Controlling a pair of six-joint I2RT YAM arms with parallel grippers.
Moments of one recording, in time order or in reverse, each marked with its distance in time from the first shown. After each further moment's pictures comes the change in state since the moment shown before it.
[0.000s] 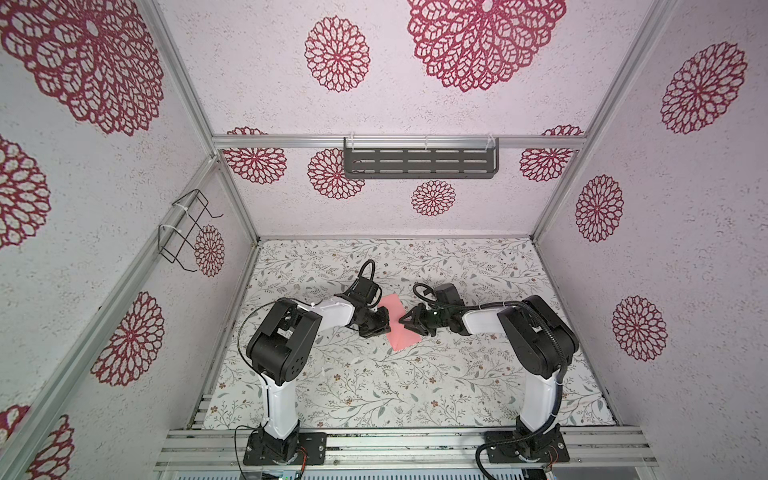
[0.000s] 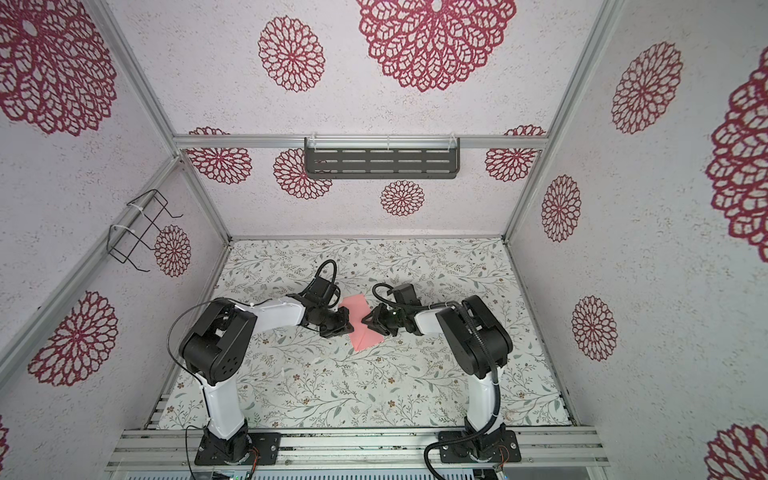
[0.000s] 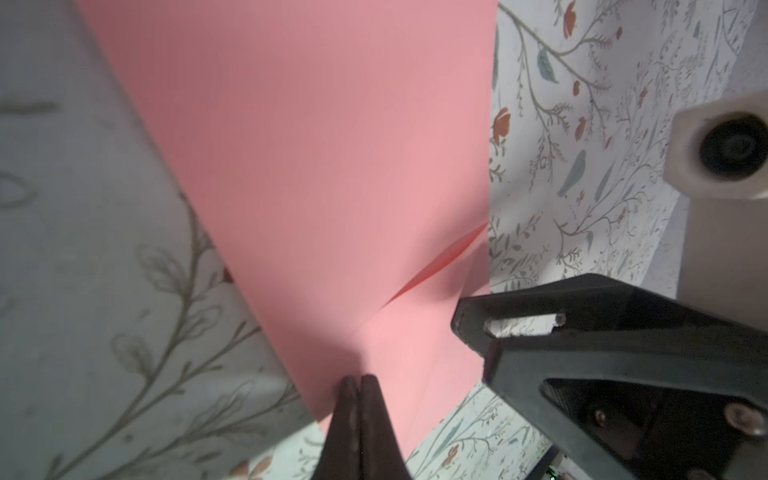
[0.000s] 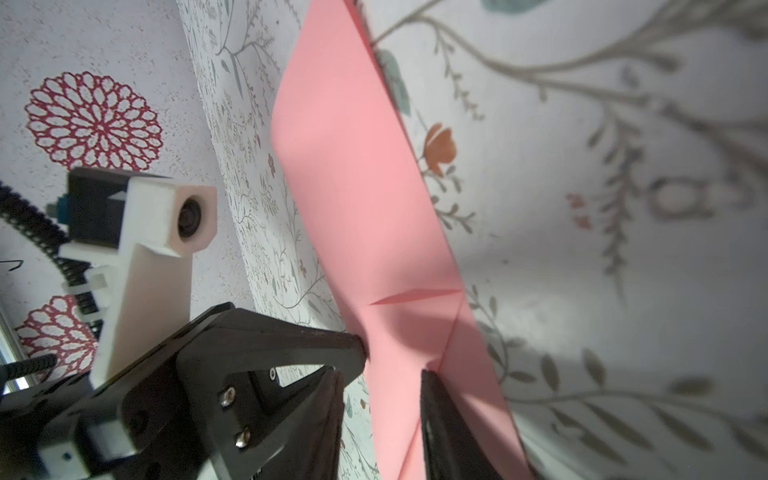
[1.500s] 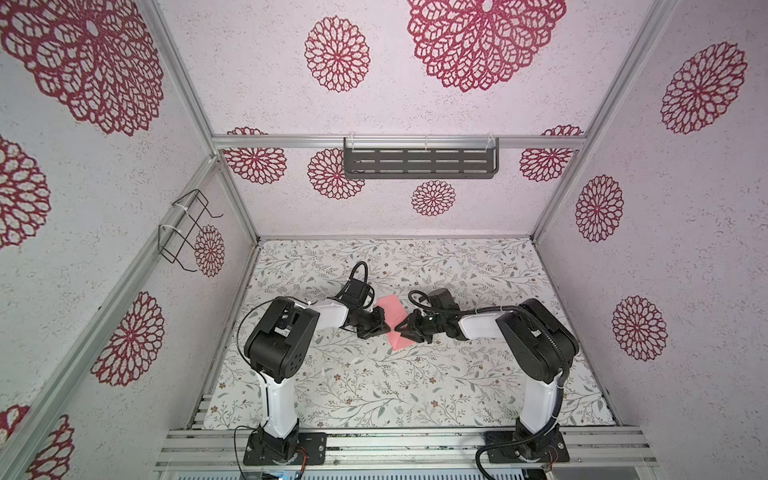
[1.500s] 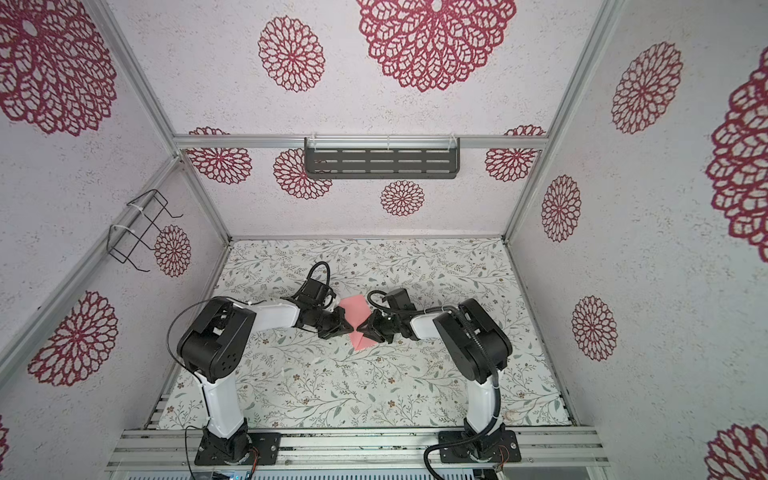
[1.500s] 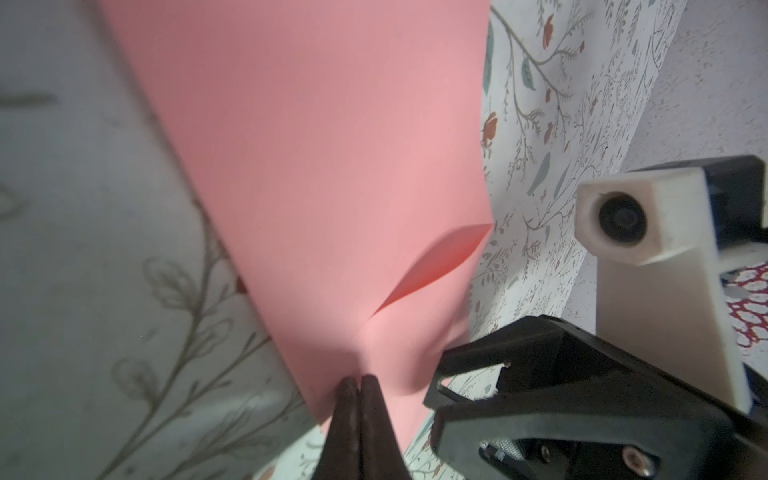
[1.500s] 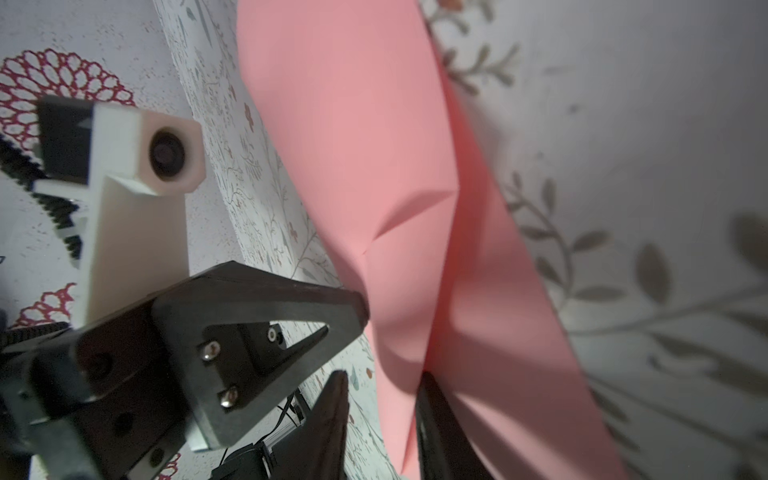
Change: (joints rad) left arm 0.048 0.008 -0.055 0.100 0.119 -0.024; right arm 0.056 -0.023 -0.023 -0.012 0.008 0.082
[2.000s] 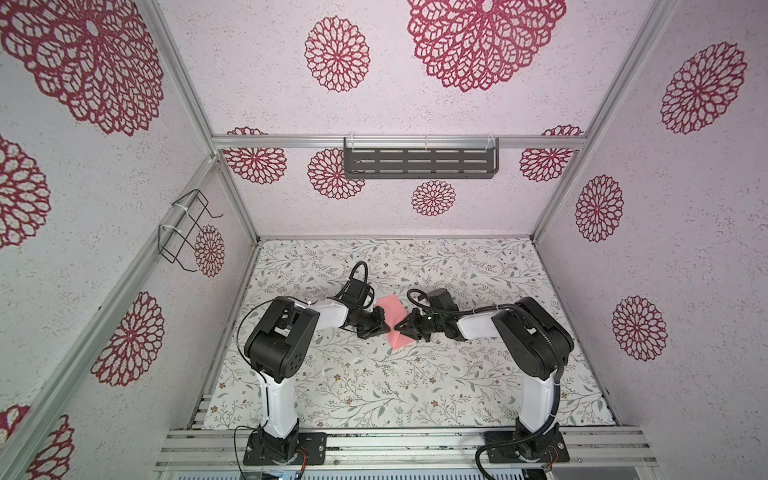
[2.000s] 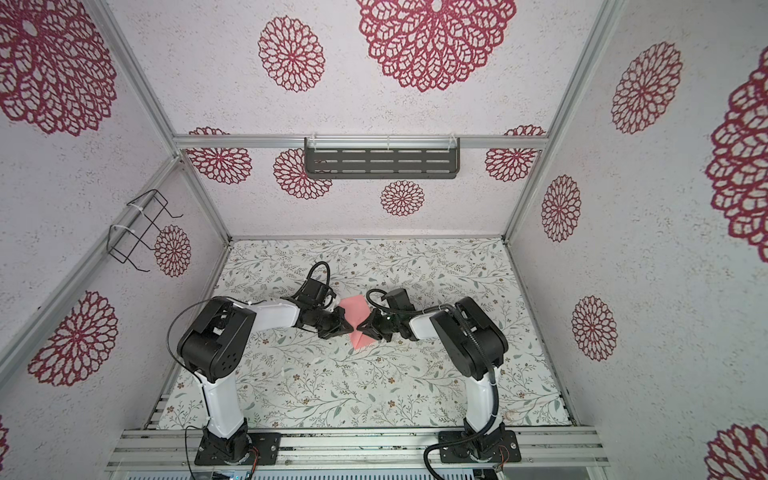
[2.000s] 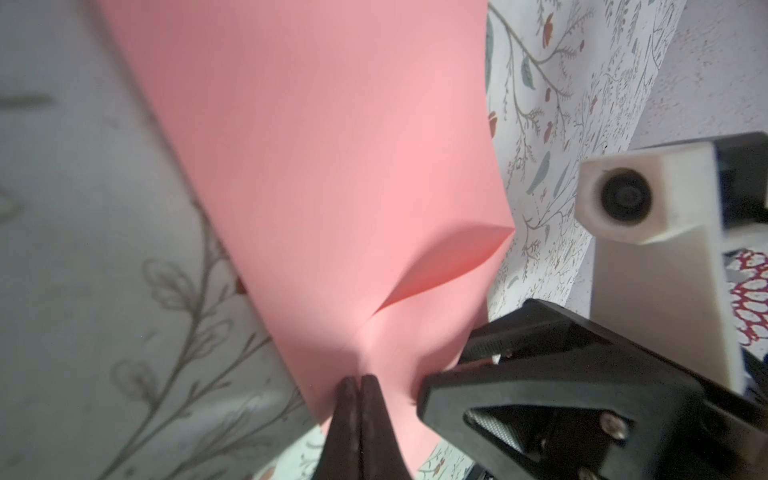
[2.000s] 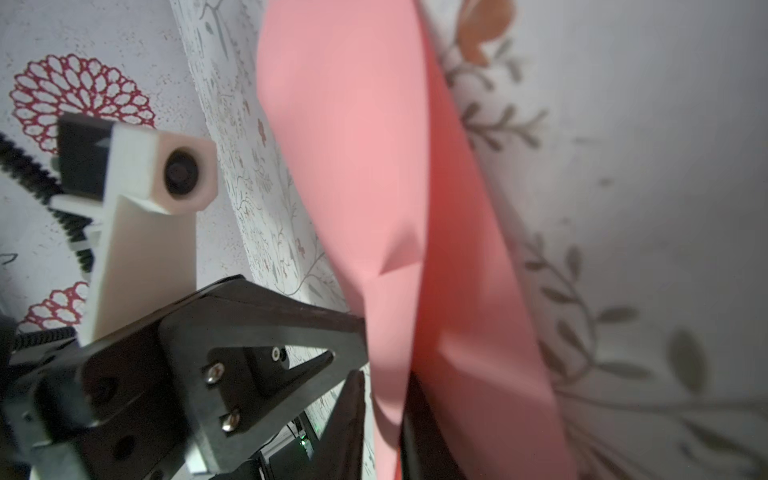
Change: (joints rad) left arm 0.001 0.000 0.002 -0.003 0.003 0.004; right arm -0.004 0.037 0.001 0.055 0.009 -0.011
